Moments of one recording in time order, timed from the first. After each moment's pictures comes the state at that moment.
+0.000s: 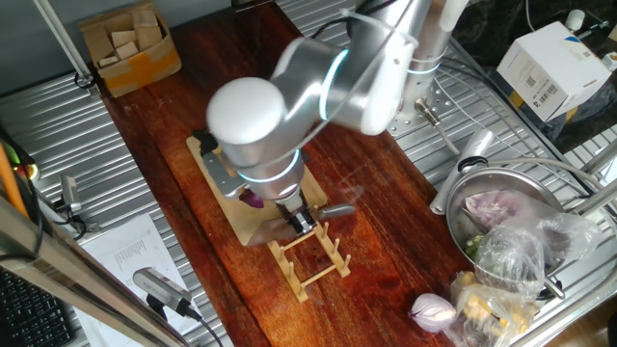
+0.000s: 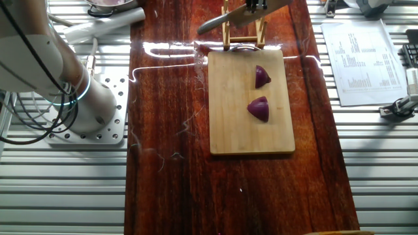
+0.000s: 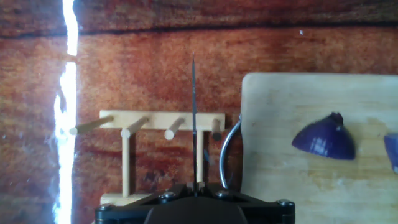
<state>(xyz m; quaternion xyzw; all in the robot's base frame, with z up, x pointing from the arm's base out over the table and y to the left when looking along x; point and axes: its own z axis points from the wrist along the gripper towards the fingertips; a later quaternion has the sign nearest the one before) 0.463 0.251 0.132 0.03 -0.99 -0.03 0.10</state>
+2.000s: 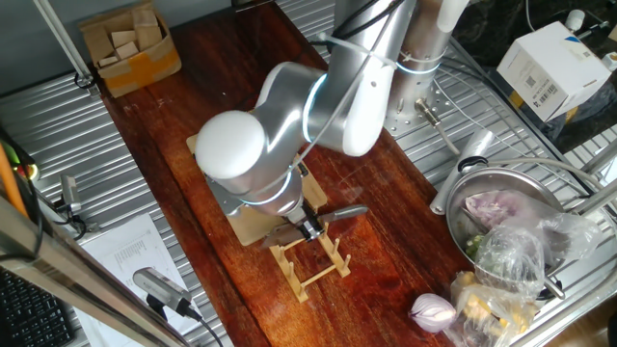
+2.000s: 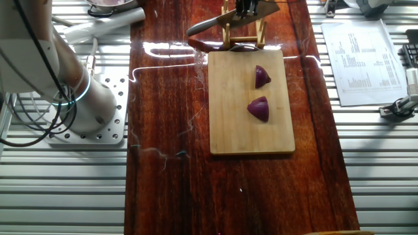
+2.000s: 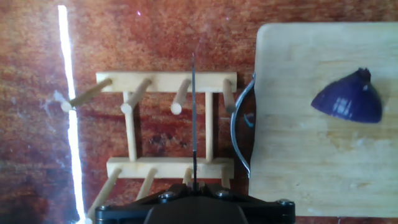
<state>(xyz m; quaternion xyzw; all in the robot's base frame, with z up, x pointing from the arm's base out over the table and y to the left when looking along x) 0.435 0.258 0.094 0.02 -0.99 -0.02 0.15</state>
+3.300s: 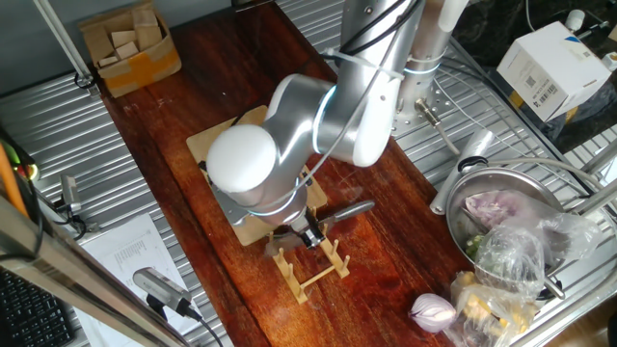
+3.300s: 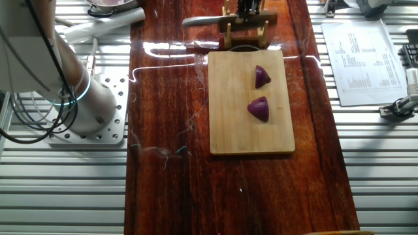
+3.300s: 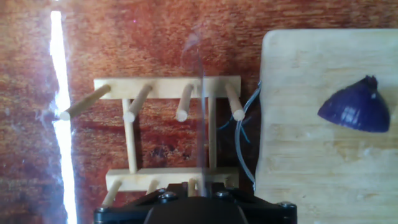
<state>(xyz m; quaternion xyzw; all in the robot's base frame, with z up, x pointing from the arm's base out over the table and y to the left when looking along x) 0.450 0.267 0.083 0.02 -0.99 -0.01 0.14</state>
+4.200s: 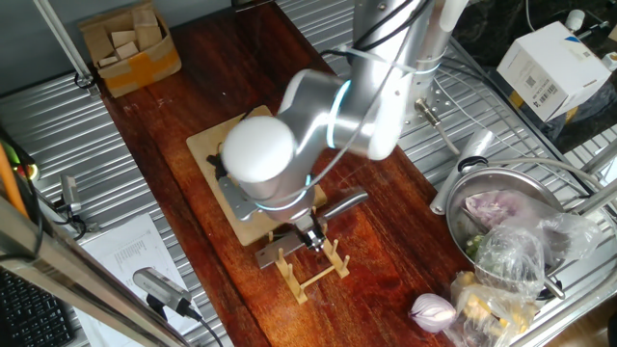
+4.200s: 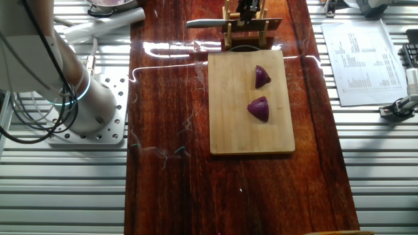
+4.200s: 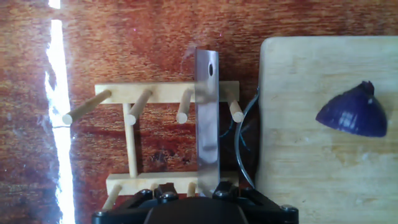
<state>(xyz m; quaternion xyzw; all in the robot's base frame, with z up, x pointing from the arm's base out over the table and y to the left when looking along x) 0.451 0.274 0.084 0.02 -1.00 -0.01 0.10</state>
